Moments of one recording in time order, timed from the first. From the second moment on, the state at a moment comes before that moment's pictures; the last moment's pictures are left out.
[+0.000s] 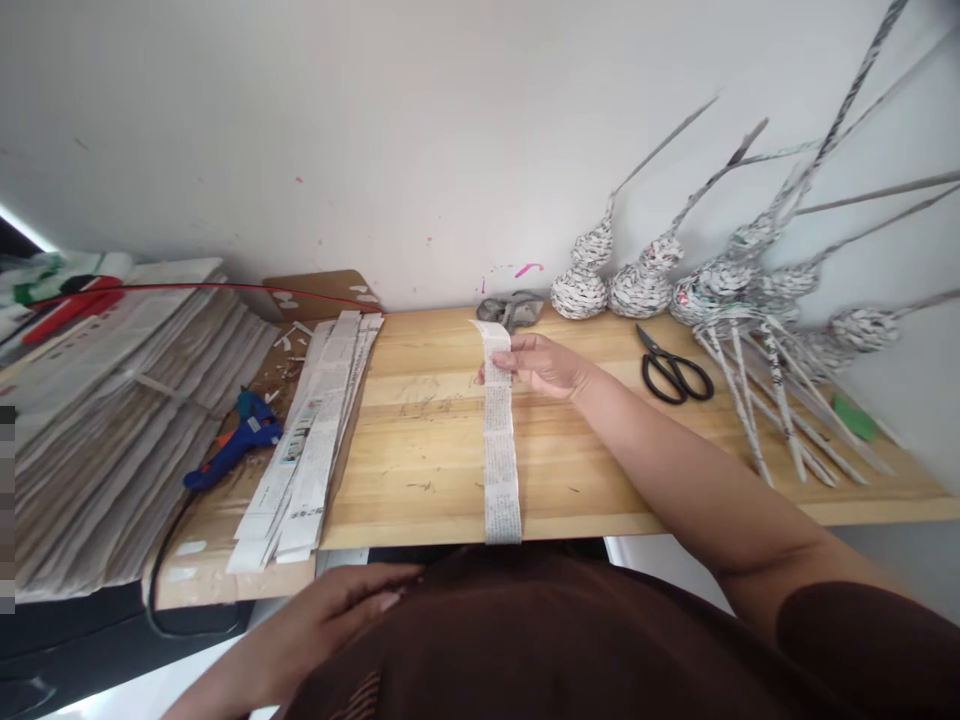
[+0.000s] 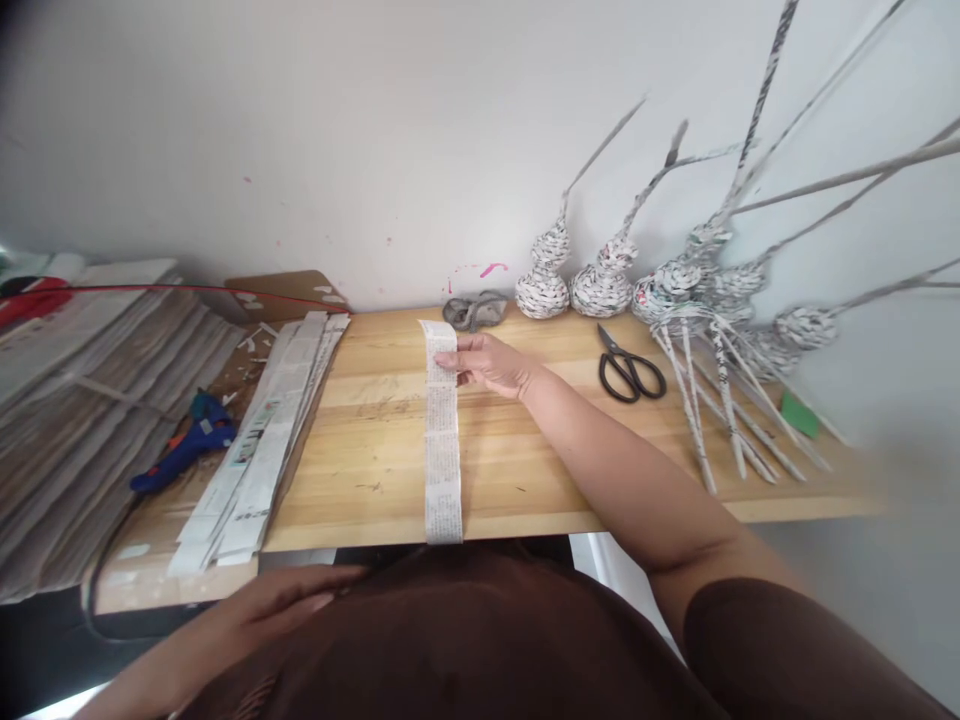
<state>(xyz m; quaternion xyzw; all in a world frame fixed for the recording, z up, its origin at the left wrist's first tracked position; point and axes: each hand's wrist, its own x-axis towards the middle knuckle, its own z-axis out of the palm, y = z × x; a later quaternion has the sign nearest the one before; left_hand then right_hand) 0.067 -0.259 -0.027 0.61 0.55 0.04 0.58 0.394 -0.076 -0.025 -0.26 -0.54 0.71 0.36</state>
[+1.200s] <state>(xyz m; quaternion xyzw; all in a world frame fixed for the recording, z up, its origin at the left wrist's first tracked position) 0.177 -0.081 -0.017 0.33 0.45 0.44 0.70 0.367 -0.076 -0.044 -0.37 -0.56 0.62 0.40</state>
